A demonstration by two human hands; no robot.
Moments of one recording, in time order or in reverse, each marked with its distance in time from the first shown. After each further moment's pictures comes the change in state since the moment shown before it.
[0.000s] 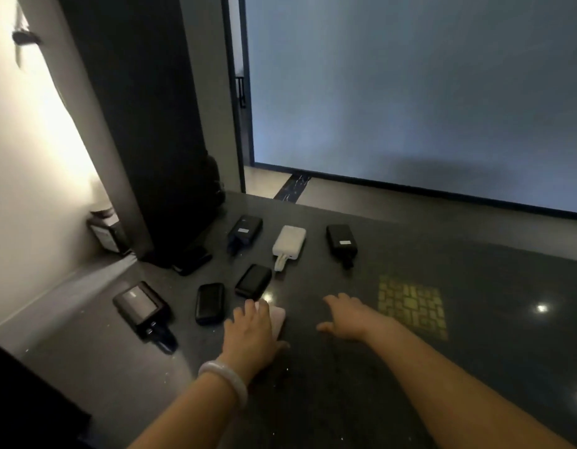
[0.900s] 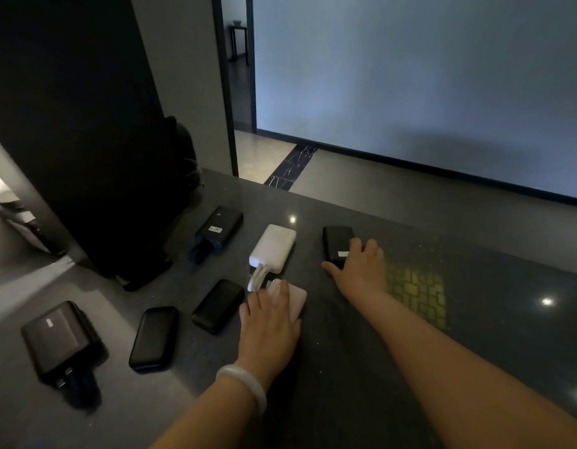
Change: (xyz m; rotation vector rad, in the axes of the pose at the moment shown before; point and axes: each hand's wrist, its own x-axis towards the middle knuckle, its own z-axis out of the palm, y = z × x) left_hand 0.132 0.065 0.056 -0.088 0.242 0.035; right_hand 0.167 0.069 -0.045 0.142 0.614 0.194
